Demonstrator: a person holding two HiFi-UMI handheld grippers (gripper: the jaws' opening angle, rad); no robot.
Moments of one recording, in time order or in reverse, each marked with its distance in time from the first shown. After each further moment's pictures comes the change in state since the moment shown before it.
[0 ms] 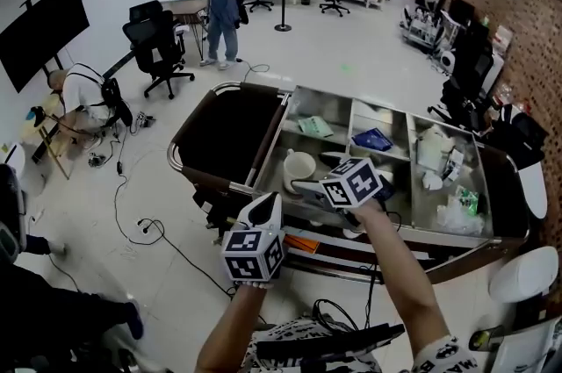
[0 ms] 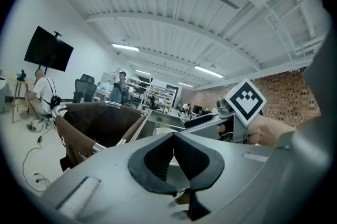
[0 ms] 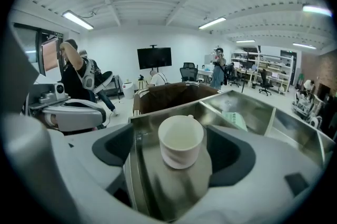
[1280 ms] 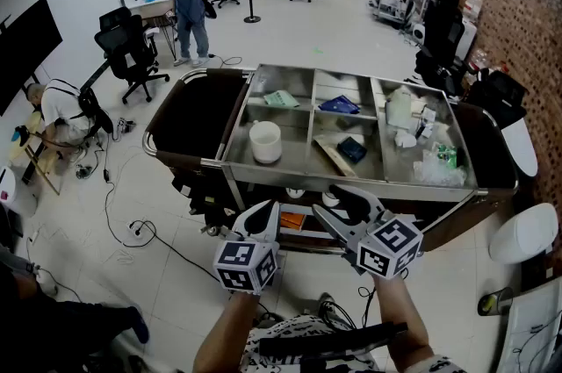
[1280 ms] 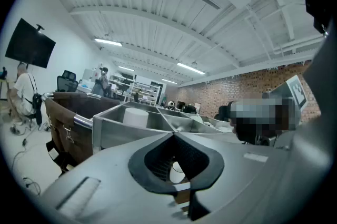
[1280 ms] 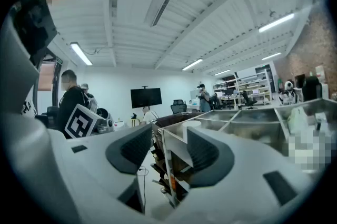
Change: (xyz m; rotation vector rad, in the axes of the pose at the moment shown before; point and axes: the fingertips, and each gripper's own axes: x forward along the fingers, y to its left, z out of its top) left arm -0.049 -0.075 -0.061 0.072 0.025 -0.168; right arm -0.185 0.100 -0.063 0.128 -0.490 -0.122
